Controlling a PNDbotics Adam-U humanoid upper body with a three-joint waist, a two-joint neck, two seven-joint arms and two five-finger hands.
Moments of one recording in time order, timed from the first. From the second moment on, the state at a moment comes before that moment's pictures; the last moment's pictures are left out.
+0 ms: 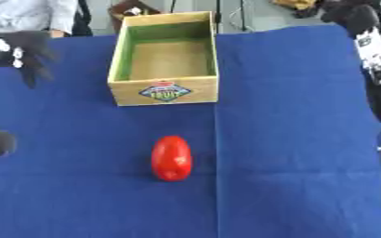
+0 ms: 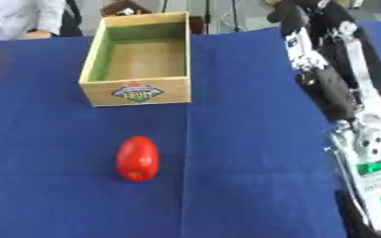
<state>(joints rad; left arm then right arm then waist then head) -0.35 0.69 0.03 -1.98 -0.23 -0.35 -0.45 -0.49 -0.27 0.12 -1.98 0.08 -0.01 -0.04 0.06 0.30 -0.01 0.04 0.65</state>
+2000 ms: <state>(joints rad) -0.59 0.51 -0.21 -1.59 -0.62 -0.40 -0.70 -0.47 -0.27 0.12 -1.98 0.07 0.00 -0.04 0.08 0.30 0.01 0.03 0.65</state>
